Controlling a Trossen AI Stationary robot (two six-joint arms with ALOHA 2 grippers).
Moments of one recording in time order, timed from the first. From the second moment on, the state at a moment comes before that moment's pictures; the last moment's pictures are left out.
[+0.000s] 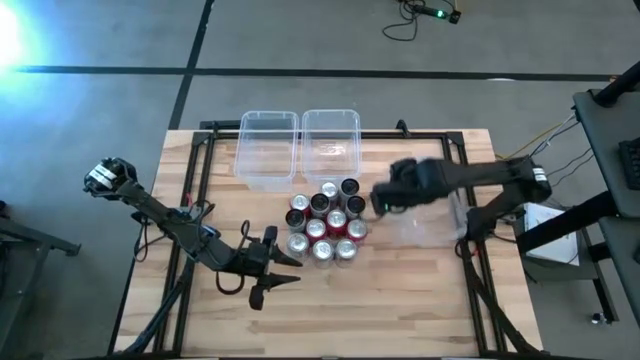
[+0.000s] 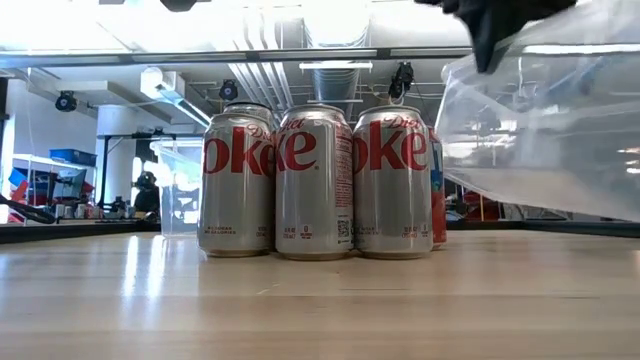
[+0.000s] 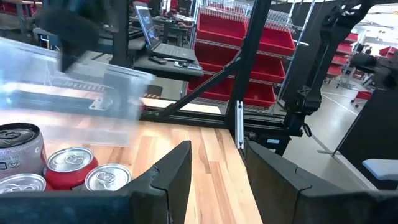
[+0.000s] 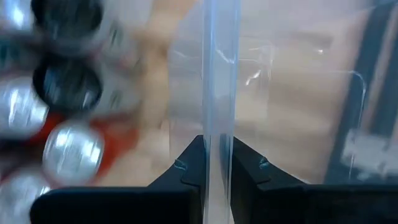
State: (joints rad) left arm -0.58 1.29 0.70 0.53 -0.44 -0.24; right arm 0.09 1.57 1.58 -1.57 0.33 1.37
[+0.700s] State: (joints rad) left arm -0.58 1.29 0.70 0.50 -0.44 -0.23; right arm -0.54 1.76 1.58 -1.20 0.23 0.87
